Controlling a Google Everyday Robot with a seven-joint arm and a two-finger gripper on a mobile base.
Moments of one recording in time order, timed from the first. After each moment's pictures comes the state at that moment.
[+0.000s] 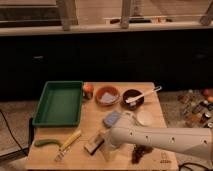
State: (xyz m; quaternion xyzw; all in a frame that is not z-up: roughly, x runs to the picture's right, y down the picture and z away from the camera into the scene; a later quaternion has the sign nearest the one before) arm 0.004 0.305 0.750 -0.30 -0.20 -0.10 0.93
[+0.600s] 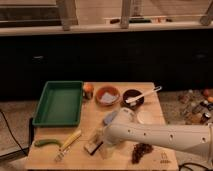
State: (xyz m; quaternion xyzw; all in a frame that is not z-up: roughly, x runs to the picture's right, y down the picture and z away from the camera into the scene) arm -0.016 0.283 0.747 -0.28 -0.21 -0.13 0.93
